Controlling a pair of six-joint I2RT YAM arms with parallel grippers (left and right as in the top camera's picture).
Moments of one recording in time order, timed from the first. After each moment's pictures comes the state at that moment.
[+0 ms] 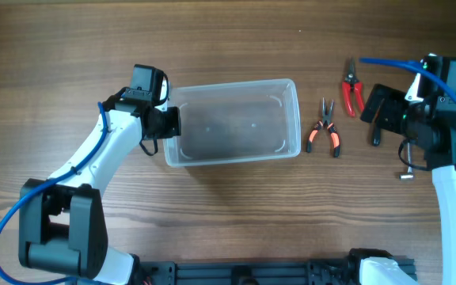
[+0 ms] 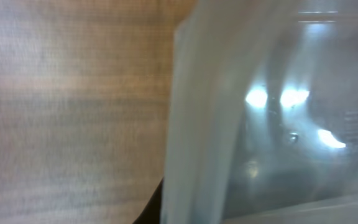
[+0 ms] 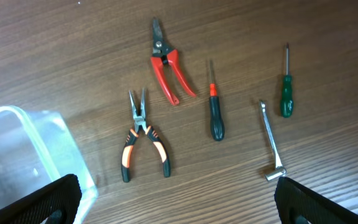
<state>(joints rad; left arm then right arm) -0.20 1.68 1.08 -0.65 0.09 -0.24 -0.06 1.23 1.37 -1.12 0.11 0.25</state>
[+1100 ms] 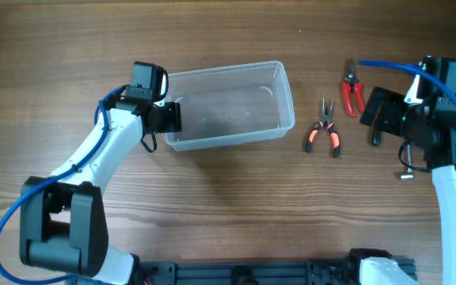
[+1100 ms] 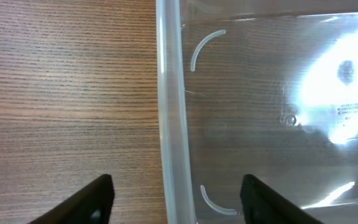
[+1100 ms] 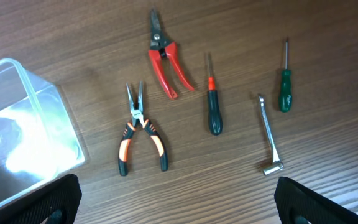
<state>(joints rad) -0.20 1.68 1.09 -0.61 -0.01 -0.24 -0.06 1.23 1.37 -1.14 0.11 0.24</state>
